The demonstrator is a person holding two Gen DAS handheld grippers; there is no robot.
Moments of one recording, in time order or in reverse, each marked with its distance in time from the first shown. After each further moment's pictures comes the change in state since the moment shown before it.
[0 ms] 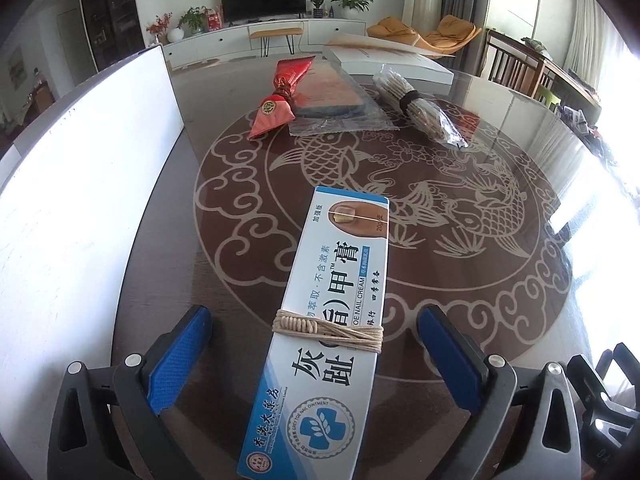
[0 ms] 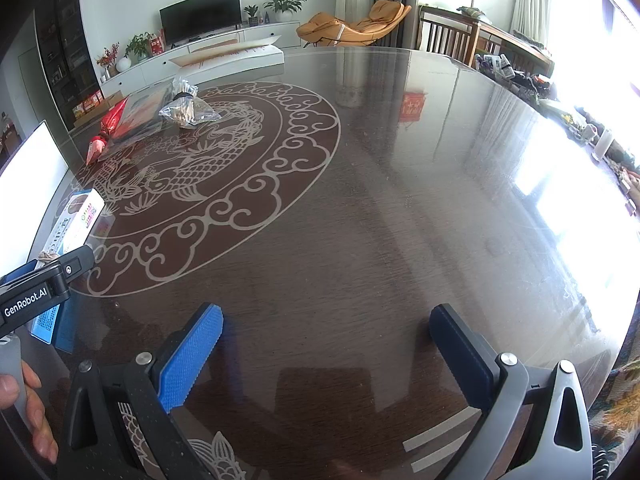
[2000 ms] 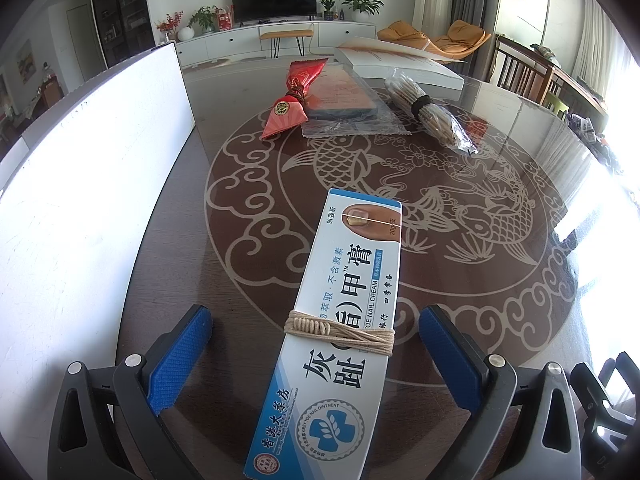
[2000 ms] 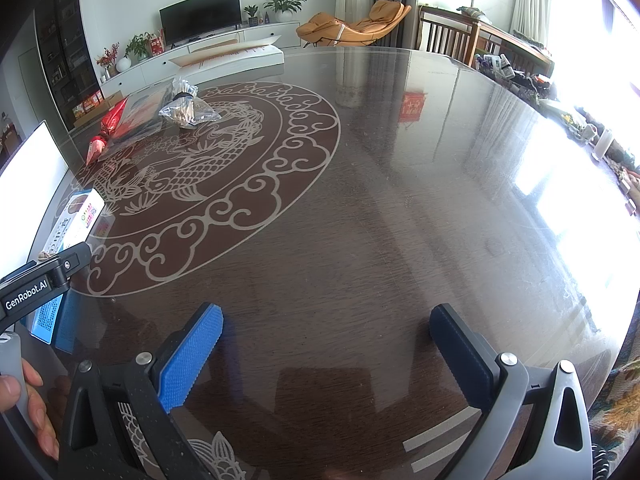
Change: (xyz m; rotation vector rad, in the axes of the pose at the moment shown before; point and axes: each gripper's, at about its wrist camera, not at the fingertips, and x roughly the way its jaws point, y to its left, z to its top) left arm -0.002 0.002 -0.003 -0.020 -0.008 0.016; right arm 0.001 0.000 0.000 0.000 -0.001 0.001
